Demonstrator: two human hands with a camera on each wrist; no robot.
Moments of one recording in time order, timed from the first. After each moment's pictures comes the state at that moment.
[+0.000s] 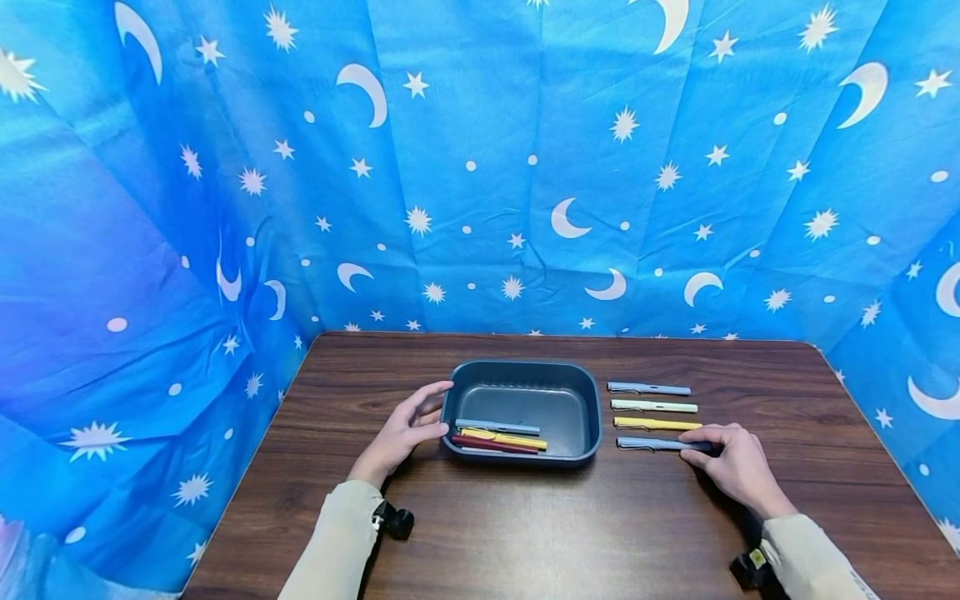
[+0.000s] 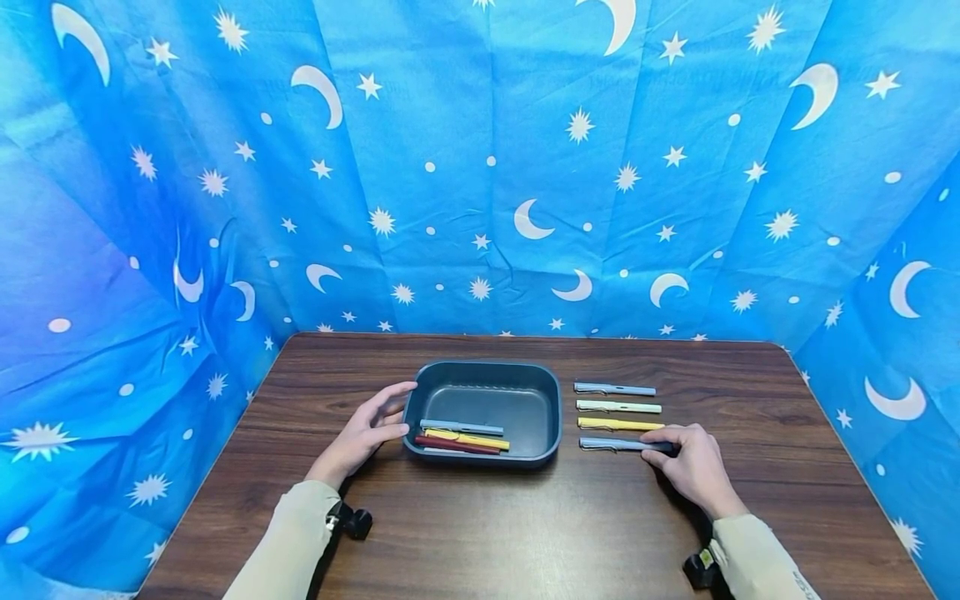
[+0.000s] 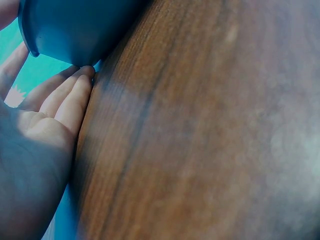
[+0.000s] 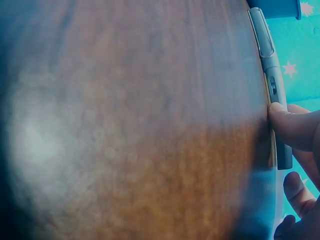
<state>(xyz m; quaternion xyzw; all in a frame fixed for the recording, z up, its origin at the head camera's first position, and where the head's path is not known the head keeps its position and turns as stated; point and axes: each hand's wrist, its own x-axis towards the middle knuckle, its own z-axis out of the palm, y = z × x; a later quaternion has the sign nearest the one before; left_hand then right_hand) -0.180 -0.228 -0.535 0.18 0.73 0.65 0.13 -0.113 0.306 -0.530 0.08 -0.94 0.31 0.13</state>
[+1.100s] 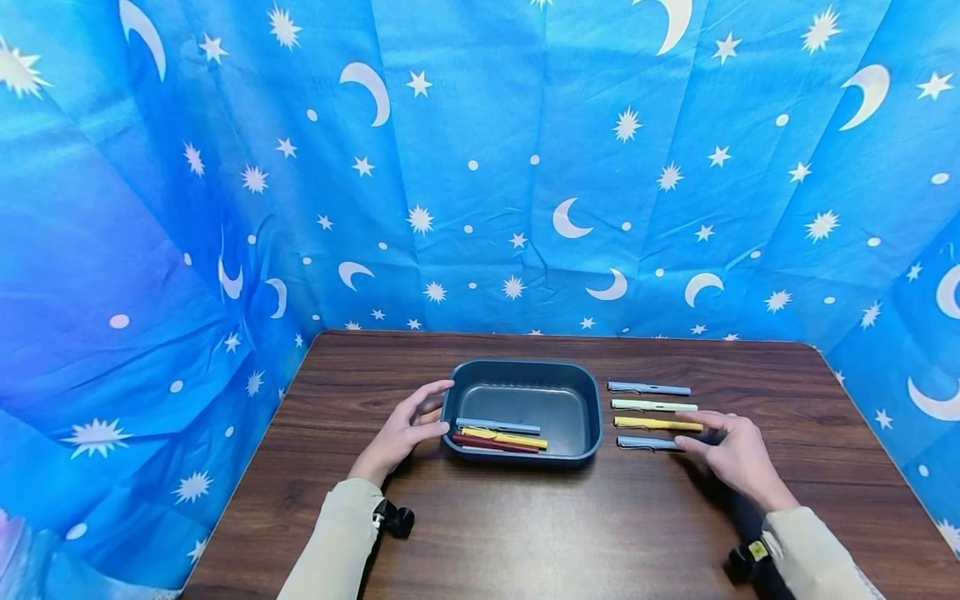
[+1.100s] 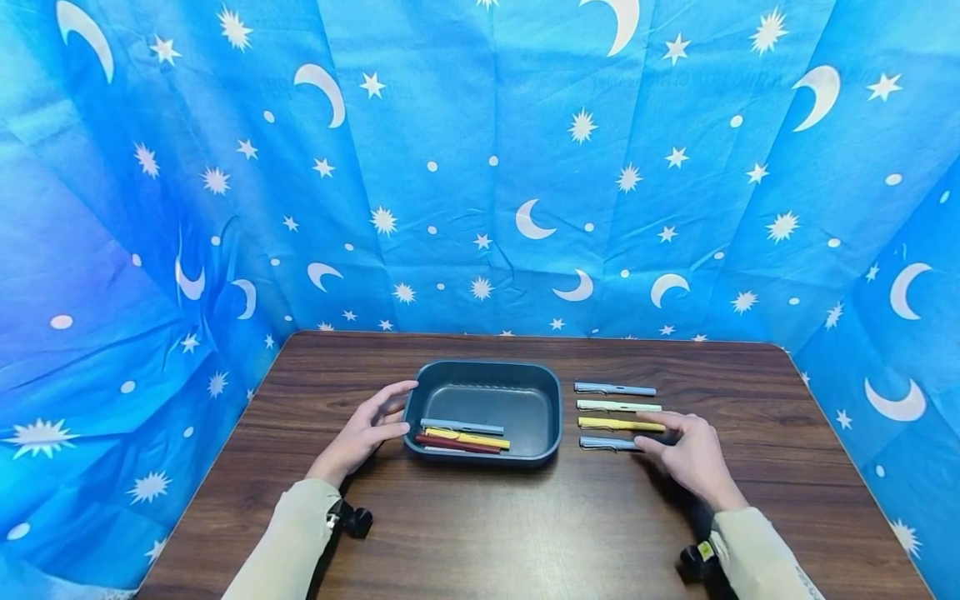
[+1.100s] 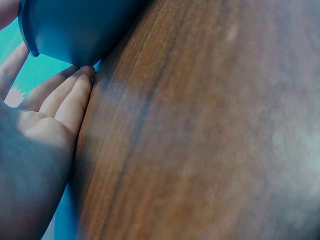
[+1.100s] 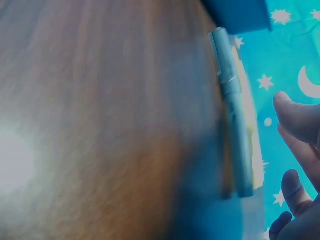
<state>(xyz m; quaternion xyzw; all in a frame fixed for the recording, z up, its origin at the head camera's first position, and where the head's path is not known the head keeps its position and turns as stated) -0.182 -0.229 -0.537 0.18 0.73 0.64 0.13 -0.118 0.303 -0.509 0.05 -0.93 0.36 0.07</state>
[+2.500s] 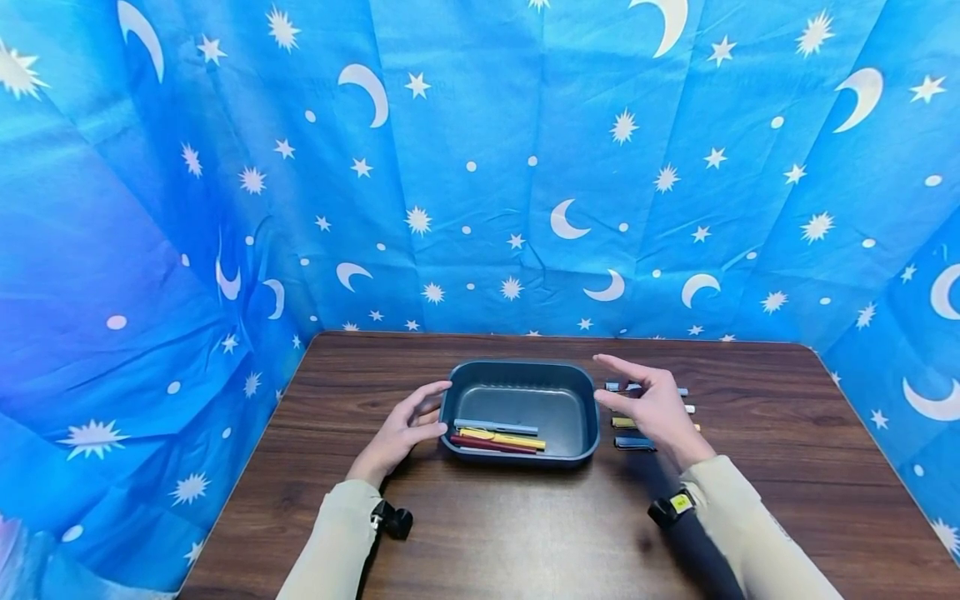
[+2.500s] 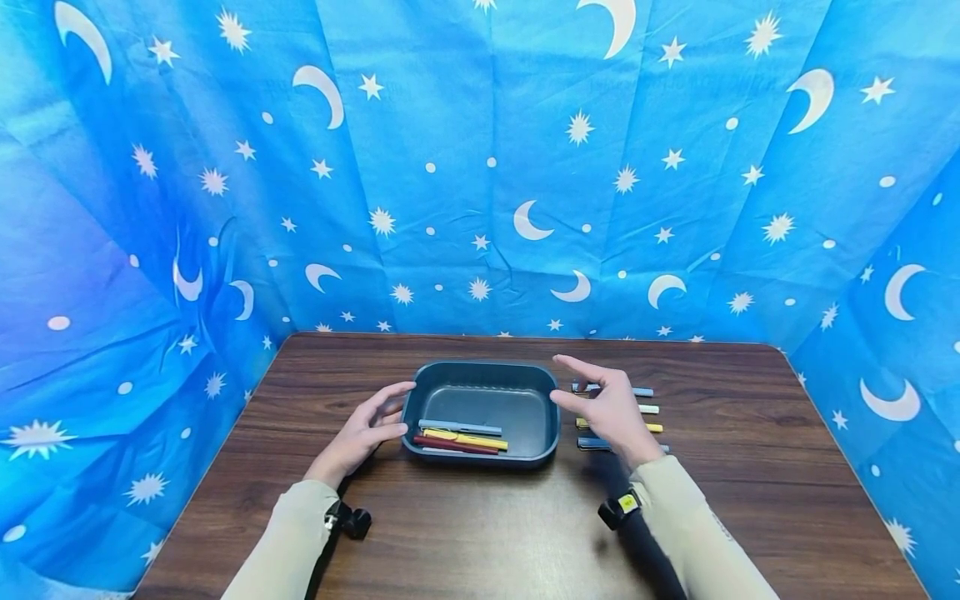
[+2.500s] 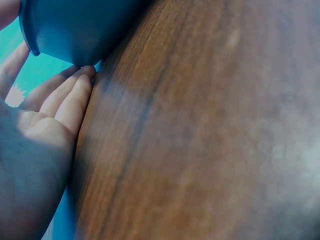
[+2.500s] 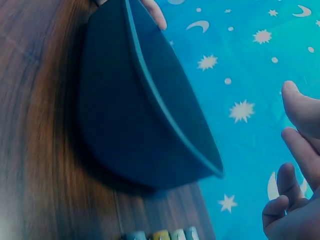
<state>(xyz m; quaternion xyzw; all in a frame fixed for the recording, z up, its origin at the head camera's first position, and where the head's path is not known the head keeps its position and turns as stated) -0.181 -0.227 -0.536 0.18 0.74 0.64 0.12 -0.160 0.201 -0.457 0.09 -0.81 0.58 0.01</state>
